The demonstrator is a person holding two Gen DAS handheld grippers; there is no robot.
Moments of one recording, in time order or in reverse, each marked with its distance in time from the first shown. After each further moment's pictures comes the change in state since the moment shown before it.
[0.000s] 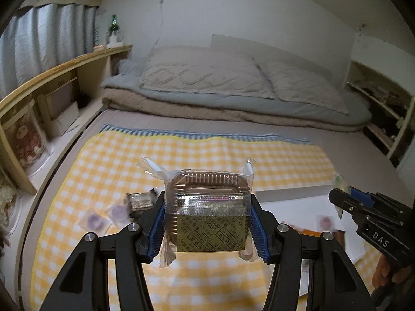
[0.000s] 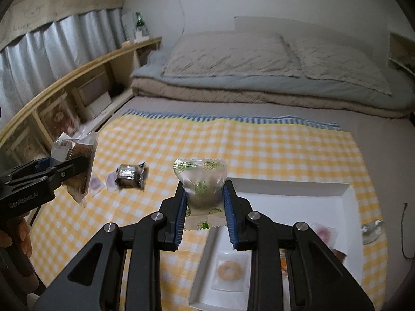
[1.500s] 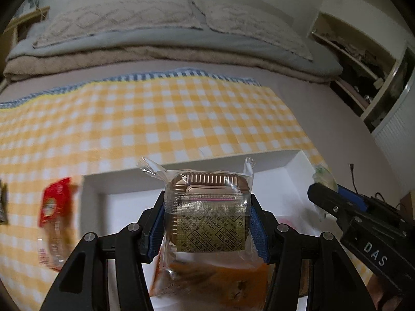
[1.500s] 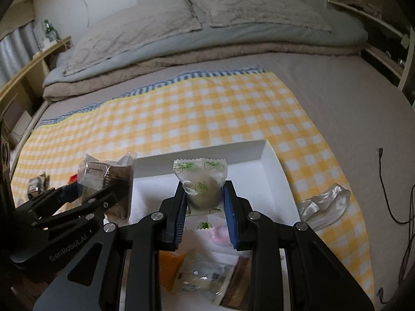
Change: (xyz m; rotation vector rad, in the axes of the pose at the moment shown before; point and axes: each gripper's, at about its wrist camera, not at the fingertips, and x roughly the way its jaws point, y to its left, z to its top) left arm 0.345 -0.195 -0.002 0.056 0.283 -0.244; right arm 0.075 -0.205 -0.045 0.273 0.177 -0.267
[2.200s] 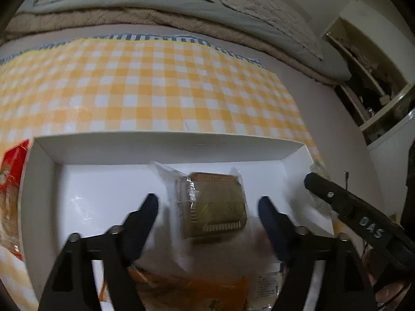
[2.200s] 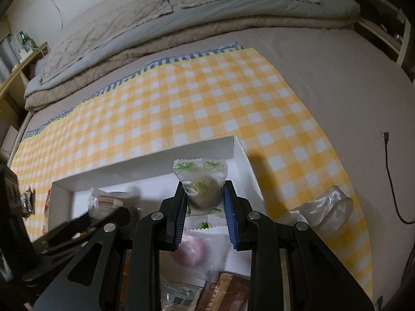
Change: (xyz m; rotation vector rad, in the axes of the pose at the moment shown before) left arm 0.074 0.002 0.015 -0.146 0.091 -0.058; right arm 0.045 -0.046 0.017 0.076 0.095 -0.011
